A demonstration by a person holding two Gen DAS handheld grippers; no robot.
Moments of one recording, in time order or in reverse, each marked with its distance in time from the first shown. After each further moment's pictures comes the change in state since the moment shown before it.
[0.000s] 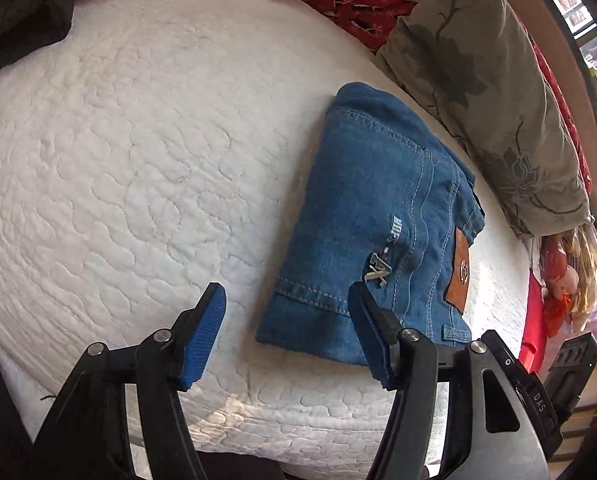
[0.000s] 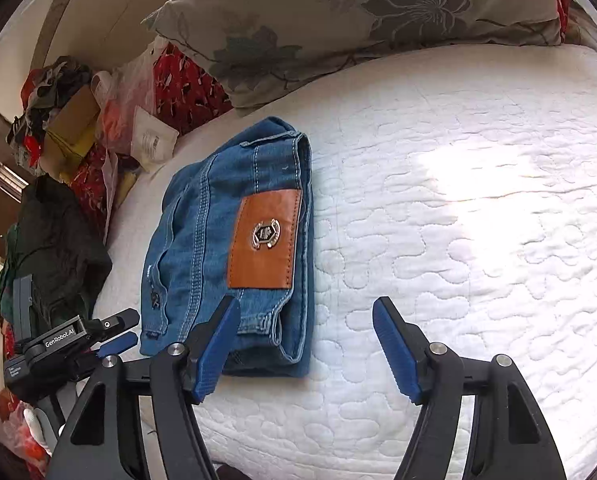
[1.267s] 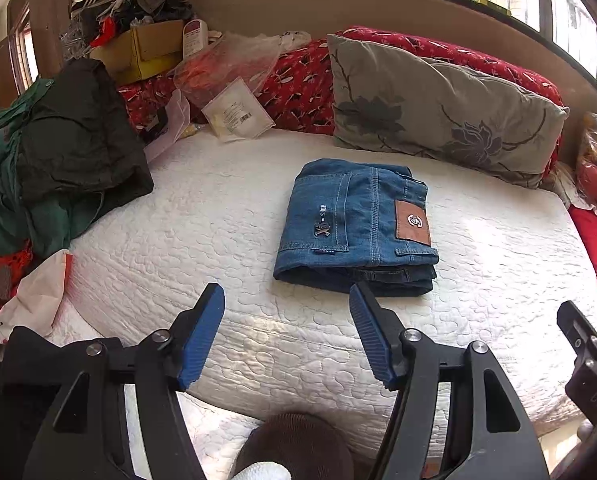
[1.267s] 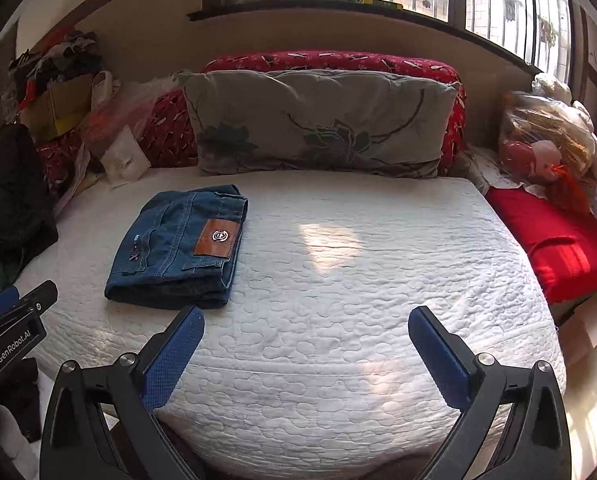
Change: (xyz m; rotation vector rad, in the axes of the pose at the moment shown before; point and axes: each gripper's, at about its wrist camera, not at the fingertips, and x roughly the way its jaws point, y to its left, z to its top) left arm -0.141 -0.081 -0.154 0.353 -0.491 0.308; right arm -0.165 0.044 -0.111 -0.224 -0.361 -0.426
